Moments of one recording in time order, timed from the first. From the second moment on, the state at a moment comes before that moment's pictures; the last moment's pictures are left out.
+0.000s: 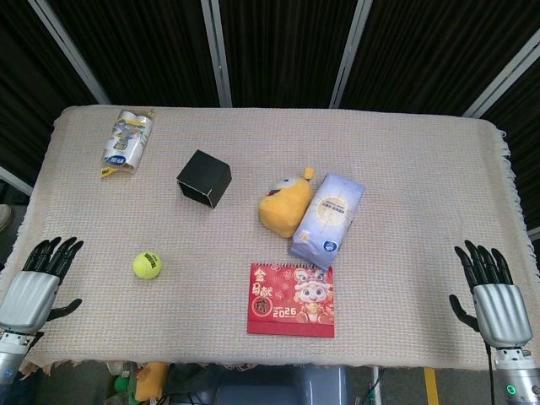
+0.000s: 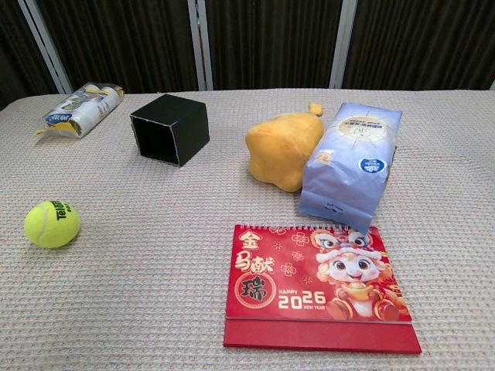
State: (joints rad) left arm -0.14 -1.17 0.02 -1.55 1.62 1.46 0.13; right arm 0.07 -1.14 0.03 -1.59 -1.58 1.52 -0.09
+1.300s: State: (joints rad) left arm -0.22 -1.34 0.09 -1.49 1.57 1.16 0.50; right arm 0.06 -1.13 0.03 -1.60 -1.57 1.52 -0.08
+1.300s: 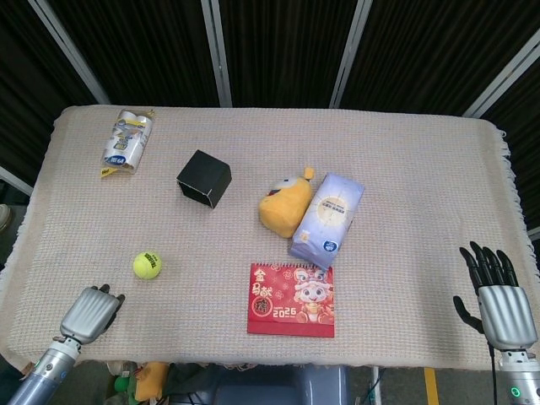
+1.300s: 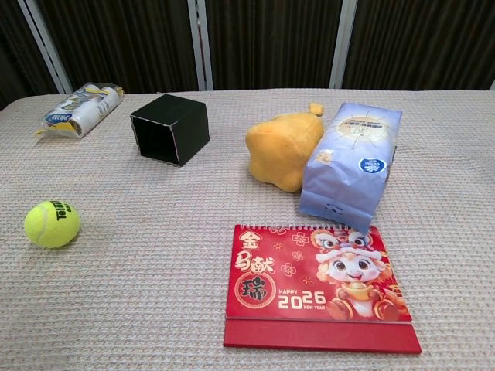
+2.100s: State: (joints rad) left arm -0.33 -1.44 0.04 -1.42 1.54 1.06 0.48; right arm 0.06 -1.12 0.04 -1.60 -1.57 1.52 -0.07
